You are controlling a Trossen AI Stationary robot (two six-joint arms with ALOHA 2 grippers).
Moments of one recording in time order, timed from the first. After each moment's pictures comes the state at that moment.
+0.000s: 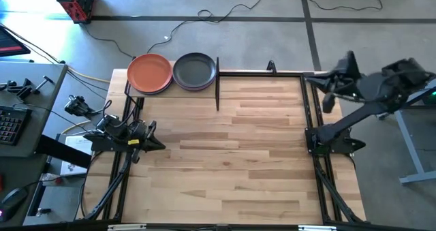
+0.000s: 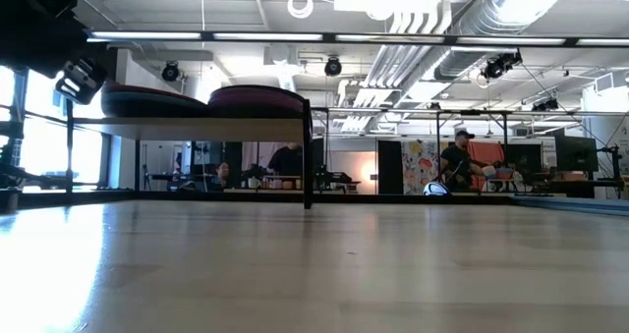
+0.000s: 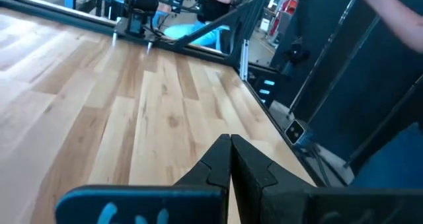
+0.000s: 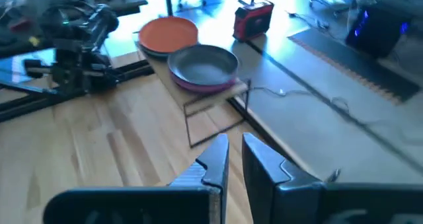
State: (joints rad) left arm -0.52 0.01 0.09 -0.21 -0.25 -0.36; right arm 0.39 1.13 2.02 -1.57 0.80 0.52
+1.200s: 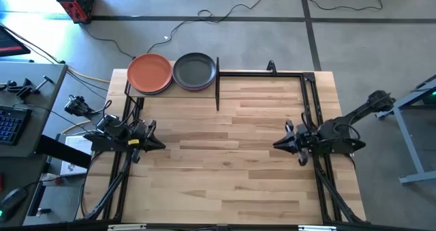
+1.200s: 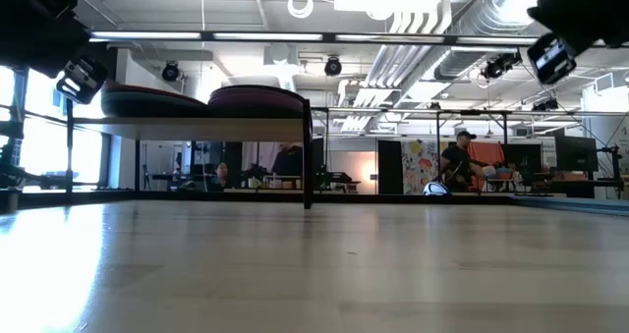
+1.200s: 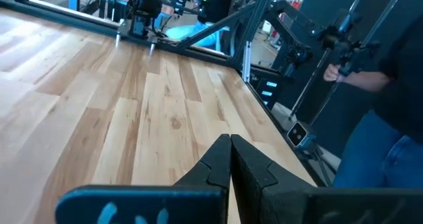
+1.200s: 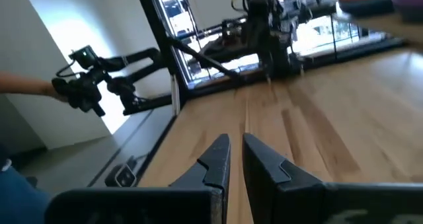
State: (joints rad) left arm -0.52 0.01 0.09 -0.21 -0.26 -0.36; right arm 0.52 0.38 0.14 0.22 0.32 0.32
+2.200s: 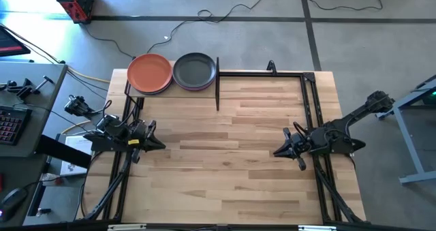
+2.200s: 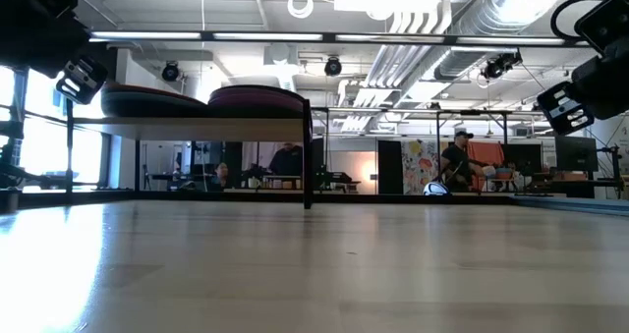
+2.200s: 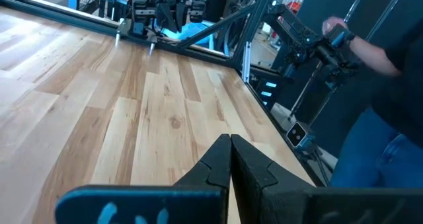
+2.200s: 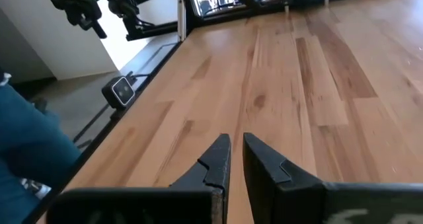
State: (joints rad) left arm -0.52 0.01 0.09 -0.21 -0.26 -0.36; right arm 0.52 0.35 0.01 0.09 0.18 0.31
